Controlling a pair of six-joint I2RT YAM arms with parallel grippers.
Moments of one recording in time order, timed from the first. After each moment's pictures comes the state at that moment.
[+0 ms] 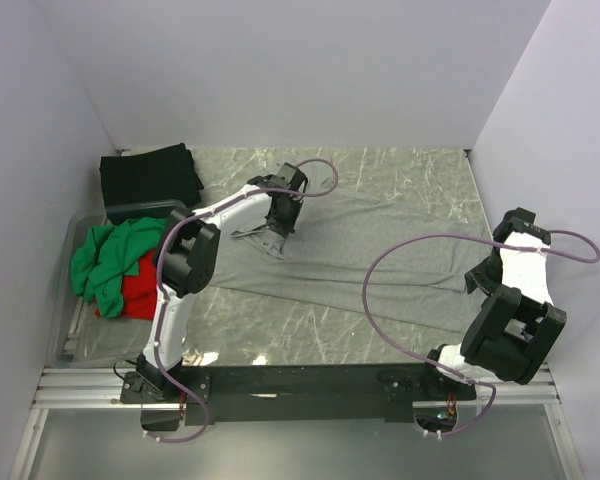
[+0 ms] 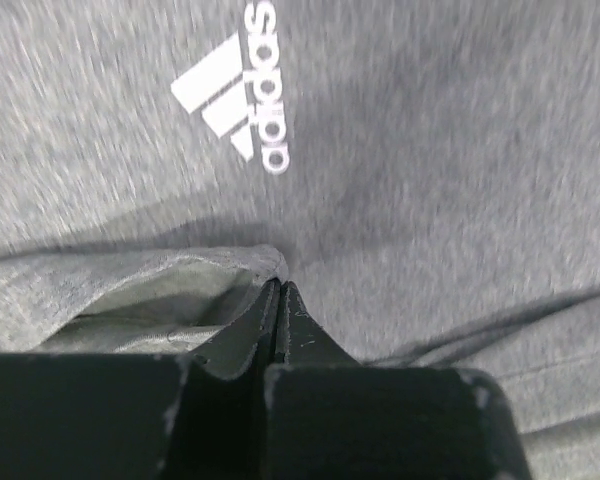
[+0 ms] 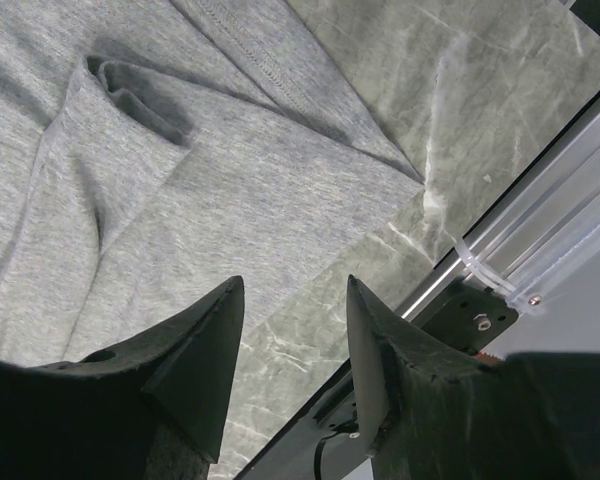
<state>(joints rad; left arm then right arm) -0.59 2.17 1.73 -0.69 -0.04 -0.22 -0.52 1.38 1.02 -1.08 0.22 0.52</state>
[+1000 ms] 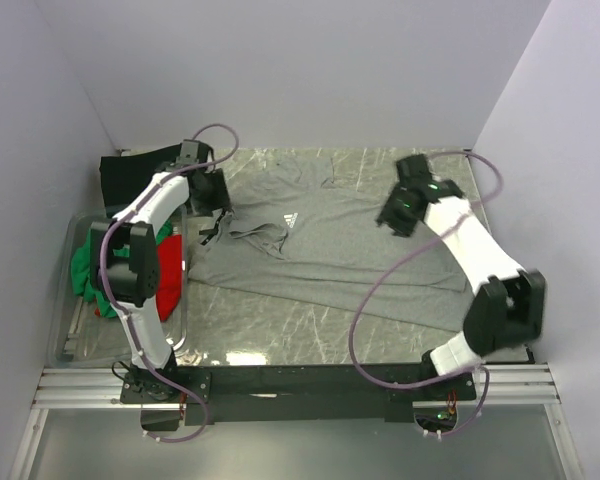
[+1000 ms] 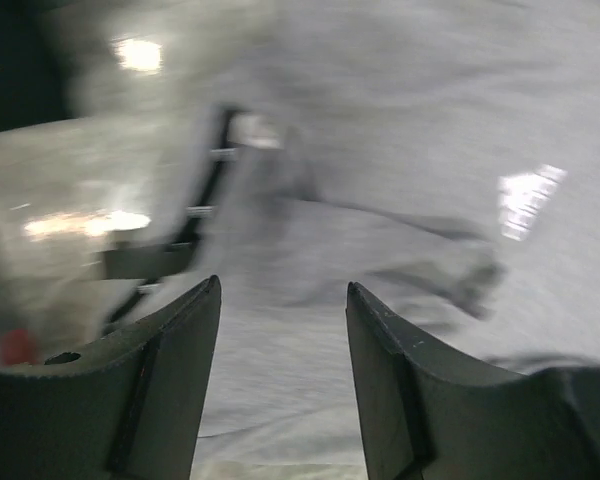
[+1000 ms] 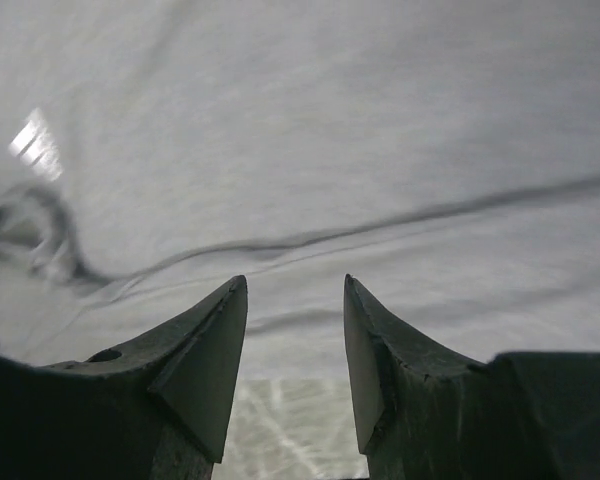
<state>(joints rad) -0.19 1.89 1.54 -0.65 0.06 -0.41 0.18 1.47 1.28 -0.86 0.10 0.69</state>
